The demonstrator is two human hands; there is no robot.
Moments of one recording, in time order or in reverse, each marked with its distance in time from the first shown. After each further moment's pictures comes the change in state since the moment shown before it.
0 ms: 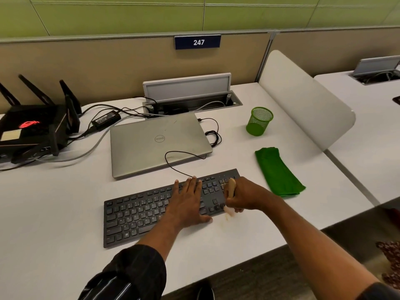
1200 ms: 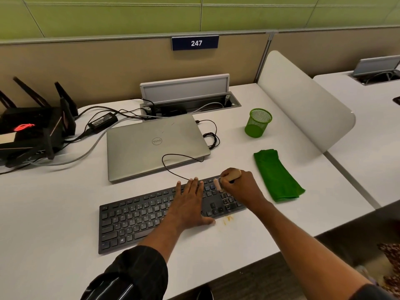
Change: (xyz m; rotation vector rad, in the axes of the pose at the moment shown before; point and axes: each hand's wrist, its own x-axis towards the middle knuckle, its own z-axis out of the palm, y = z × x) left_hand 0.014 0.007 0.001 -0.017 0.001 0.004; right_hand 0.025 0.003 0.007 0.091 0.538 0.052
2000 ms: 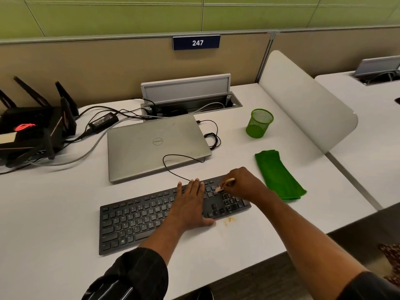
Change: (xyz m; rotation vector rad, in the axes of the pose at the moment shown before) left_hand -0.001 0.000 -0.001 0.005 -0.016 0.020; right_hand 0.020 0.002 -0.015 -0.278 -0.276 -0.224
